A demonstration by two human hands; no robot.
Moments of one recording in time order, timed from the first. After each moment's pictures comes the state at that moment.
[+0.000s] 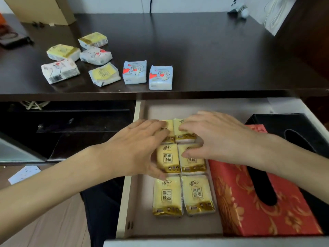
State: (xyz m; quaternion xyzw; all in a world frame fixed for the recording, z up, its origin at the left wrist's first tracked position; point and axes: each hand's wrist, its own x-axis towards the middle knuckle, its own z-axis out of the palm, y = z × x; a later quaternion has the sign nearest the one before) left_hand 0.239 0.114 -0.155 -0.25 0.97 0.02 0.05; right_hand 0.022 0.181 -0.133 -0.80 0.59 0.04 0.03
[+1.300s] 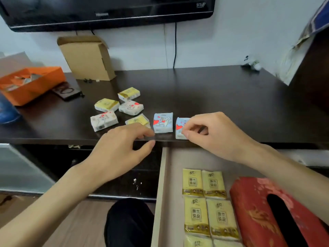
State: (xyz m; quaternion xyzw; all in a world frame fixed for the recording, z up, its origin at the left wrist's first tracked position) left_hand 0.298 0.063 -0.077 -0.43 0.87 0.06 -0.22; right_hand 0.039 0.102 -0.079 -0.74 0.57 -0.33 0.13
